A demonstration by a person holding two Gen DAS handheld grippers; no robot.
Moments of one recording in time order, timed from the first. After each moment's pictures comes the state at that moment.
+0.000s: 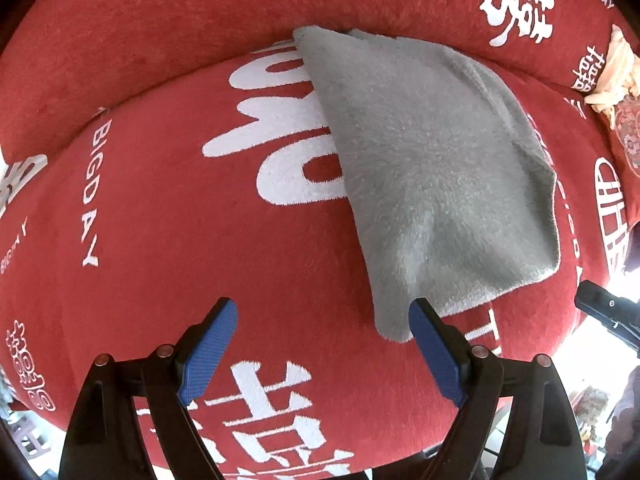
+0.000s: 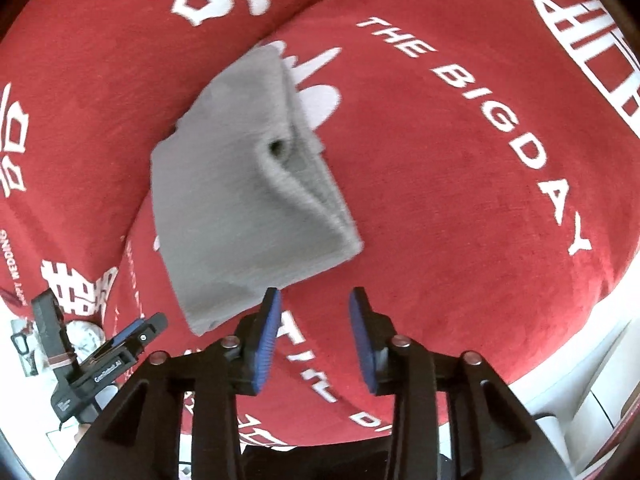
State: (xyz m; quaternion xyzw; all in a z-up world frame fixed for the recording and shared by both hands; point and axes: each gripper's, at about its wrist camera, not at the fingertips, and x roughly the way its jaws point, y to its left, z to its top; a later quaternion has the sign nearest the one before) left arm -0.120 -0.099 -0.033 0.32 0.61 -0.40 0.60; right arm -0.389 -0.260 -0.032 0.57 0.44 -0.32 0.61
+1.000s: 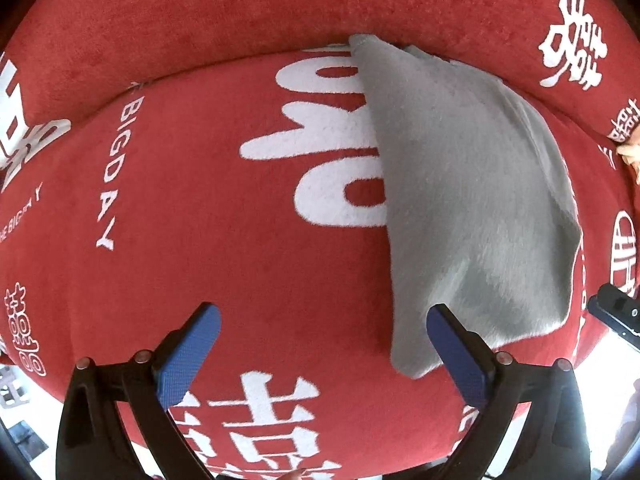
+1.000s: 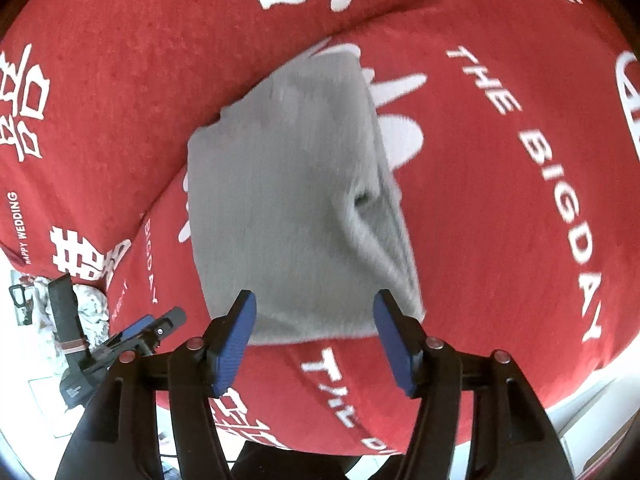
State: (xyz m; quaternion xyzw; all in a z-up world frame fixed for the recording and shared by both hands) left arm -0.091 -0.119 -0.041 0.29 0.64 -0.33 0.63; right arm -0.337 -0.300 -0.028 0.54 0.47 -0.26 0.65
